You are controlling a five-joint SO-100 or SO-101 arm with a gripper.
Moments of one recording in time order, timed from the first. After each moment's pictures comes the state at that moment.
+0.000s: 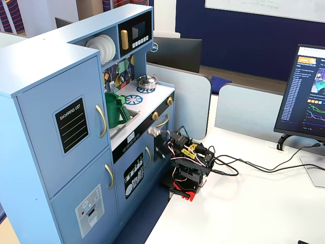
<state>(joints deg) 4.1 174.4 159.0 59.9 -91.8</state>
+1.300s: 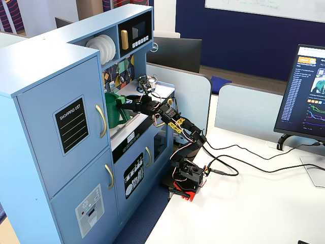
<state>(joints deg) 4.2 130.3 104.8 19.9 -95.1</state>
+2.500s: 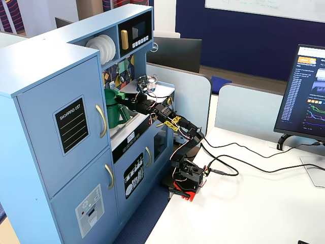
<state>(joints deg) 2.8 124.9 100.5 12.9 -98.2</state>
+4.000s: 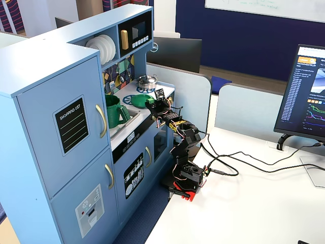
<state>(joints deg) 34.8 123.3 129.6 -9.9 -97.9</state>
